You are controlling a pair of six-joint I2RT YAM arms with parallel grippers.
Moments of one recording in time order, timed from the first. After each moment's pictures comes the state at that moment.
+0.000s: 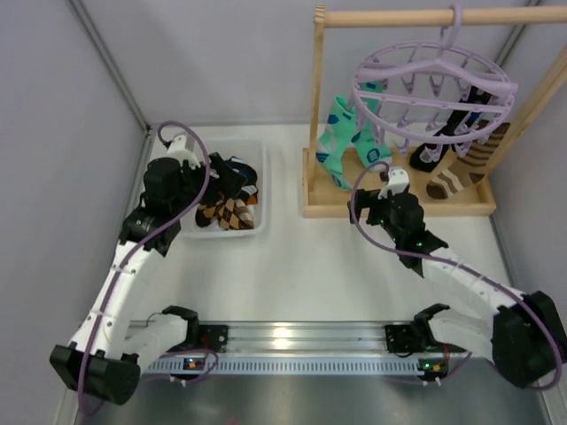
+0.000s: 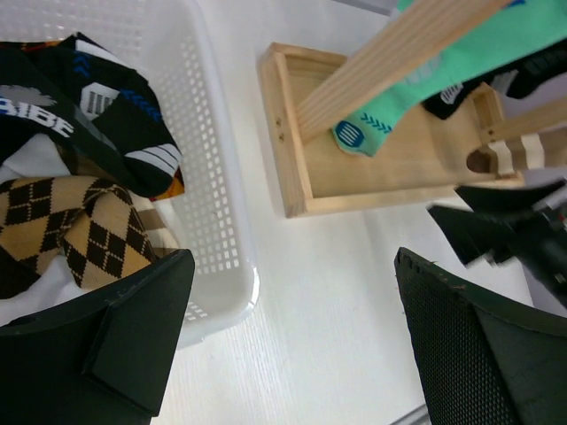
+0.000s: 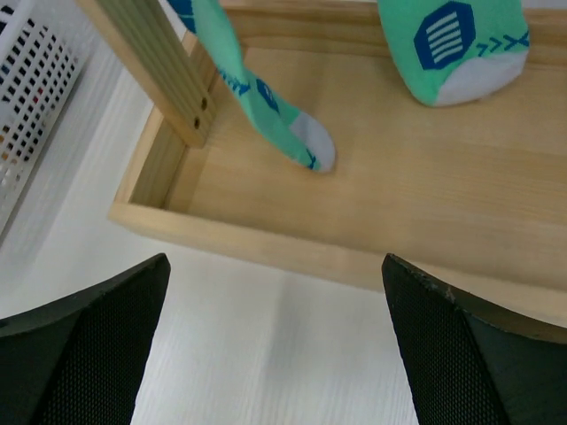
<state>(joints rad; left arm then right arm) -0.24 1.00 1.07 -0.42 0.17 -0.52 0.48 1.03 0.52 0.20 0.16 0.21</state>
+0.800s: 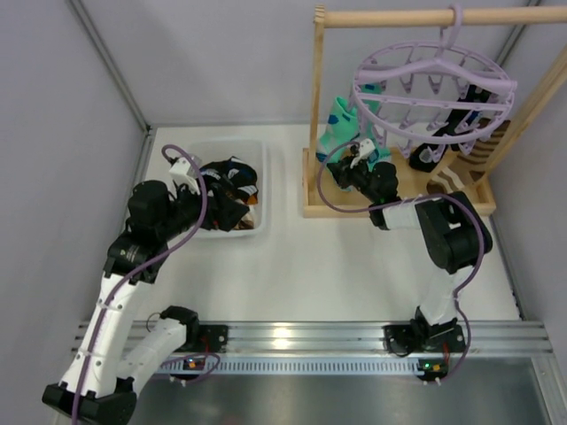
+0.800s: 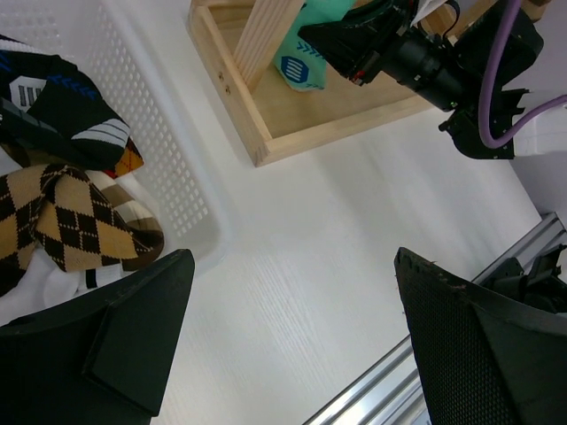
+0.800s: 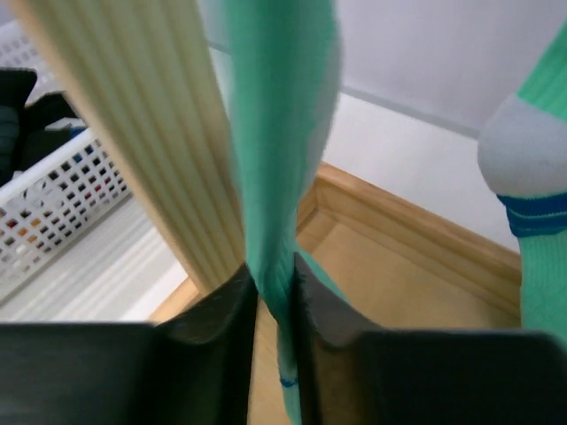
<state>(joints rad) -0.25 0.78 1.01 -0.55 0.40 -0.33 0.34 1.86 0.88 0.95 -0.33 0.06</state>
